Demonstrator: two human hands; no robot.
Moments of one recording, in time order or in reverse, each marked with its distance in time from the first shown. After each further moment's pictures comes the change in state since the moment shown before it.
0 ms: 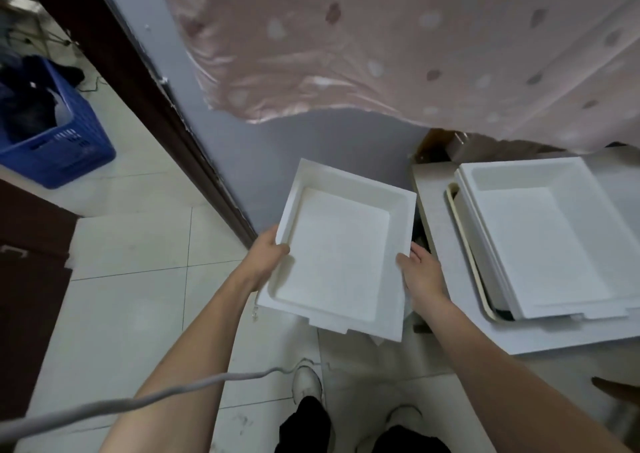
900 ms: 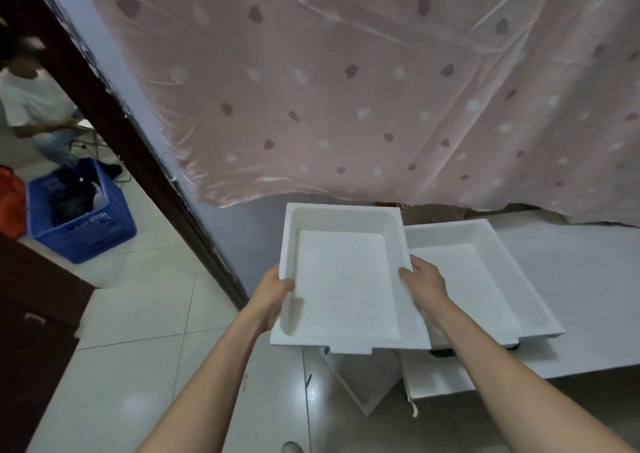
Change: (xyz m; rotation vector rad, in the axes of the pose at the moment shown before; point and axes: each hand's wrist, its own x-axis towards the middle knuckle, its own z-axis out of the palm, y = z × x) left_hand -0.111 0.115 0.094 -0.220 0.041 0.041; right_hand -0.046 -0.106 -0.145 -0.265 -0.064 -0.256
